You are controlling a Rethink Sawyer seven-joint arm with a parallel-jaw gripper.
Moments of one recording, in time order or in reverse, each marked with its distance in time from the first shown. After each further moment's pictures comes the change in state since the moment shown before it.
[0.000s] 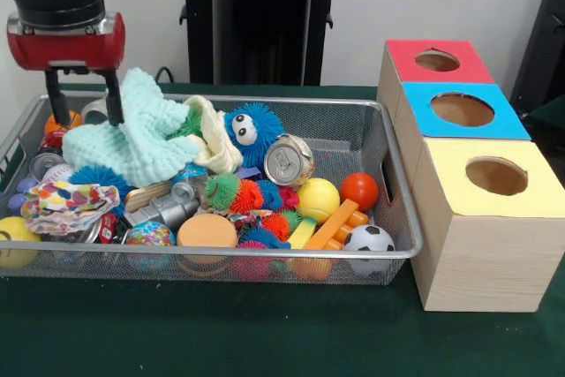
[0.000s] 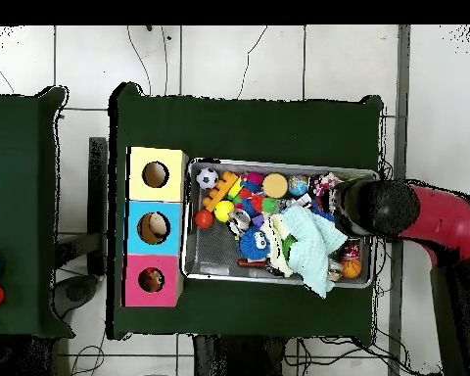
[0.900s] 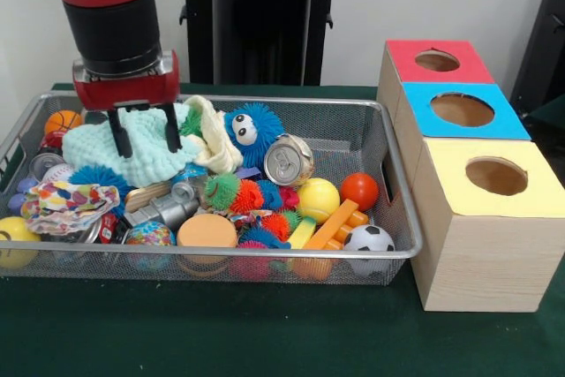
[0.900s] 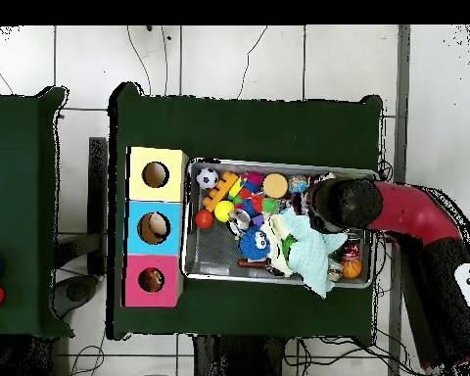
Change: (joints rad) arm 0.034 0.090 0.042 0.009 -0.022 0.000 -0.003
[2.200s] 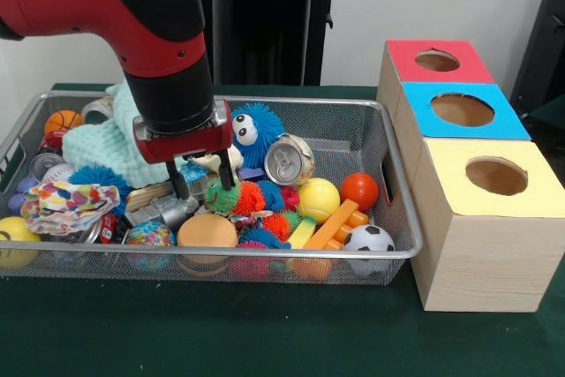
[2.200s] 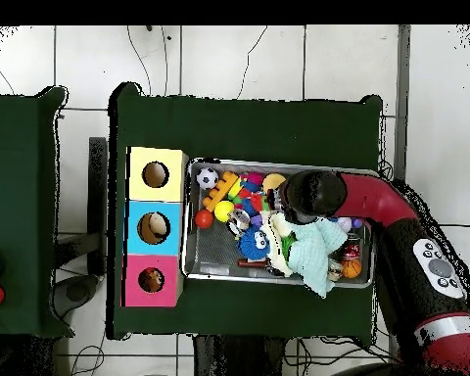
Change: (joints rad) arm 0.054 0.137 0.013 -0.071 -0.002 0.000 0.000
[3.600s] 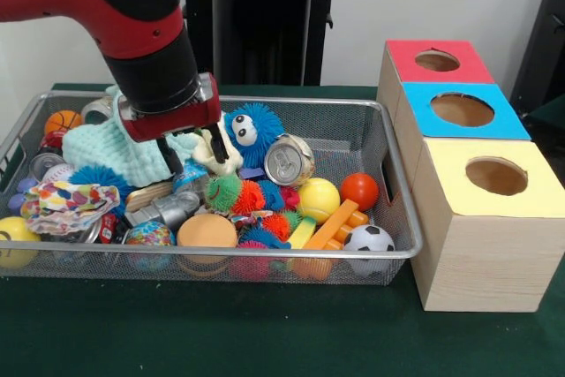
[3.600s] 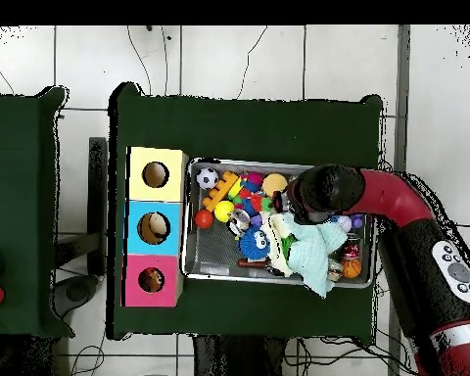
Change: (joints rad) arm -0.080 -0.024 0.097 -0.002 0.000 0.180 -0.010
